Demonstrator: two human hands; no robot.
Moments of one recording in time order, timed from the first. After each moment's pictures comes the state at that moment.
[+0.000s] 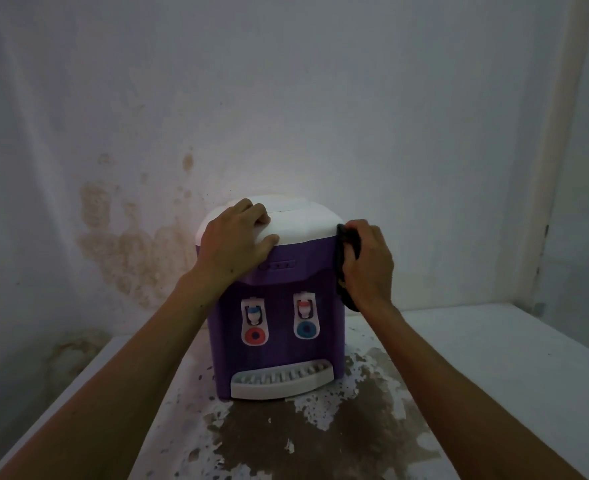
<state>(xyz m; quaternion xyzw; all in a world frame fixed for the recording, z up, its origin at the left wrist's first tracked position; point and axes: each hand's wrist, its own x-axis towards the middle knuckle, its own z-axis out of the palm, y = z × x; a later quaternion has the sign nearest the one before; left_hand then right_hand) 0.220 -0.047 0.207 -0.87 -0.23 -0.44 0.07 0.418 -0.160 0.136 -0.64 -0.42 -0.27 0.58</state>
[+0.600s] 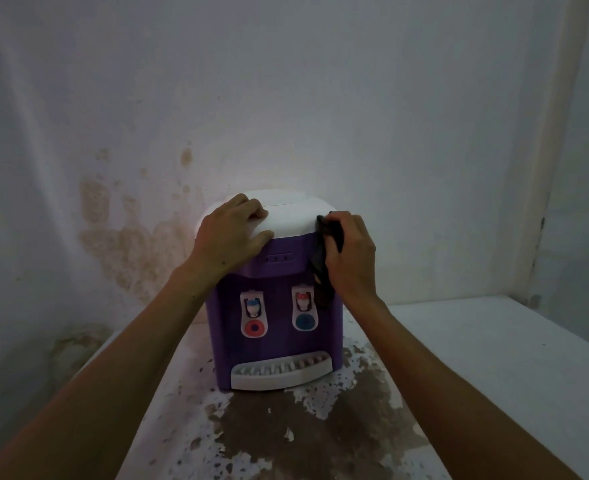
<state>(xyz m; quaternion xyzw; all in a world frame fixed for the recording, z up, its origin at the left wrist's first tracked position) 0.214 -0.043 0.206 -0.87 -0.22 -0.43 0.06 0.391 -0.158 0.140 -0.60 -0.47 -0.26 0.60</state>
